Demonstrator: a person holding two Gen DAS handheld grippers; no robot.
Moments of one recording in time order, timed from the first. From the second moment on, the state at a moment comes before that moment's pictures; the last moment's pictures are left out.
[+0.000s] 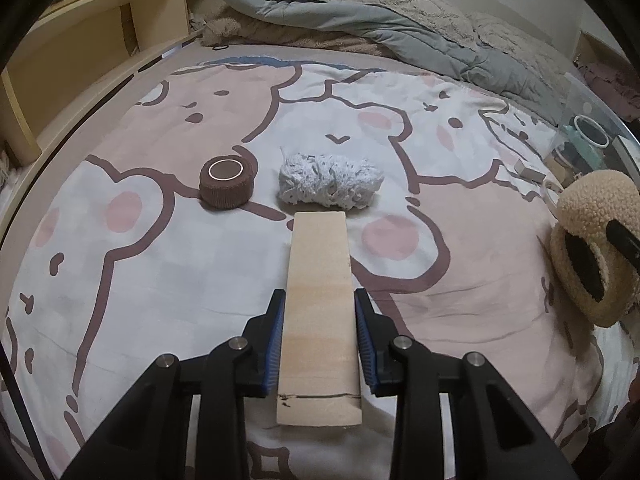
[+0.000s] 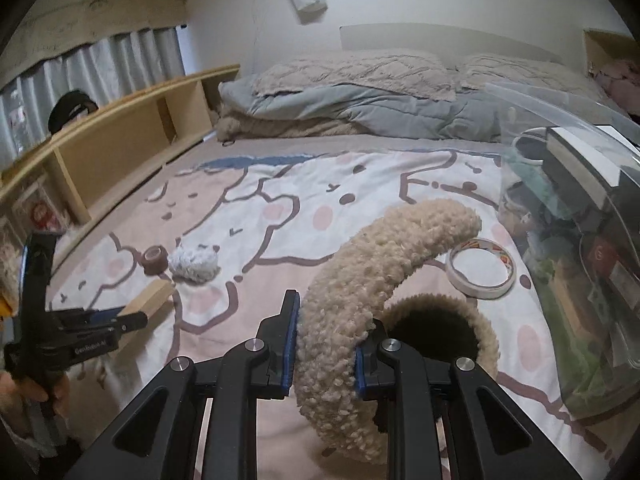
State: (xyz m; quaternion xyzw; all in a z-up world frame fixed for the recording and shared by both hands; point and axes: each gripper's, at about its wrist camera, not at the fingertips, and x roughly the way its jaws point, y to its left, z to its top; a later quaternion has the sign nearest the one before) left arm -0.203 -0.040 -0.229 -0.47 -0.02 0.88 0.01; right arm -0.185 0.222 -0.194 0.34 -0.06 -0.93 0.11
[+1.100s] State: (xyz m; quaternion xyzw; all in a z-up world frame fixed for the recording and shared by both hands) left arm -0.203 -0.031 -0.246 -0.50 0.00 0.87 0.01; right arm -0.167 0.280 -0.206 0.36 -0.19 -0.91 0.00
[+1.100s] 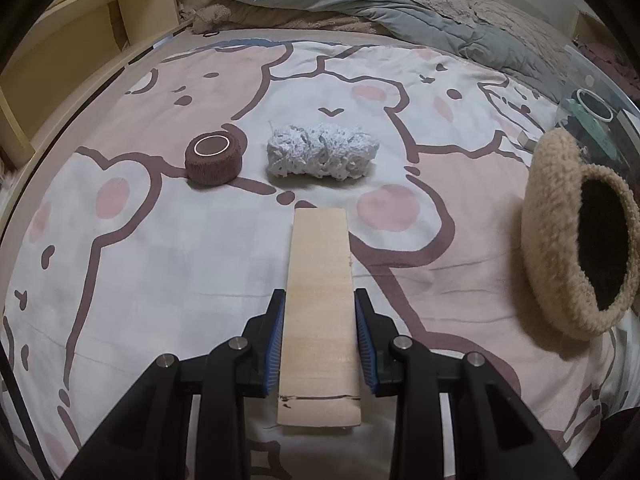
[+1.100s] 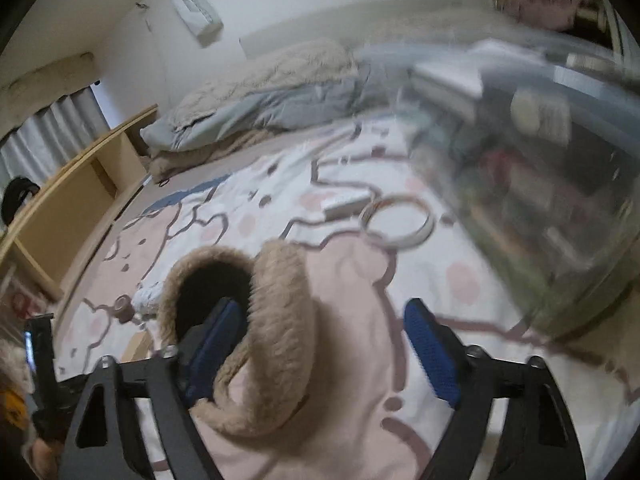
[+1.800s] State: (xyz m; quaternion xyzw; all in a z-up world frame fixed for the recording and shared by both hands) left arm -0.207 -0.036 -0.248 -0.49 -0.01 0.87 0.00; right arm -0.183 0.276 -0.234 0.42 -0.23 -0.88 0.03
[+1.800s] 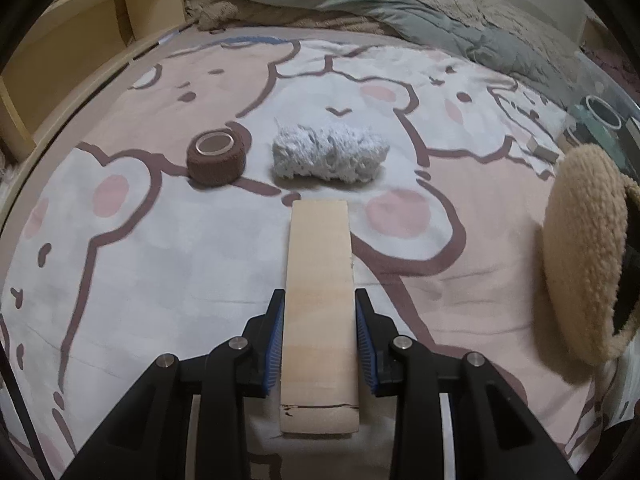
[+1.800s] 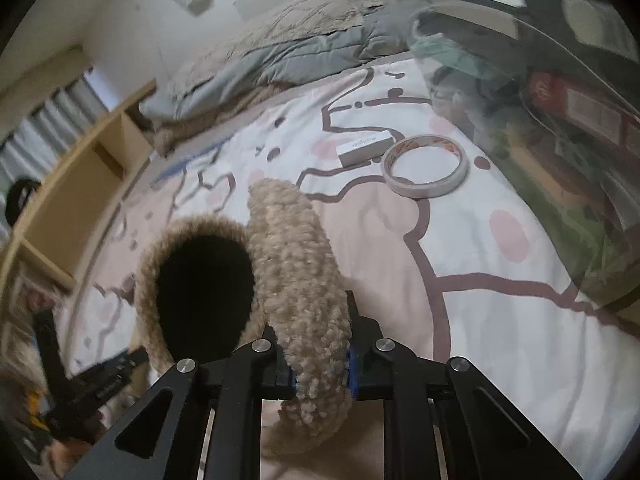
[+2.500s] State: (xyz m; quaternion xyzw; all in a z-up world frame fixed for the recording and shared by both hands) left arm -0.188 -0.033 -0.215 -0.44 -0.03 0.90 0.03; right arm -0.155 0.304 -0.121 0.31 -0.23 -0.92 0.06
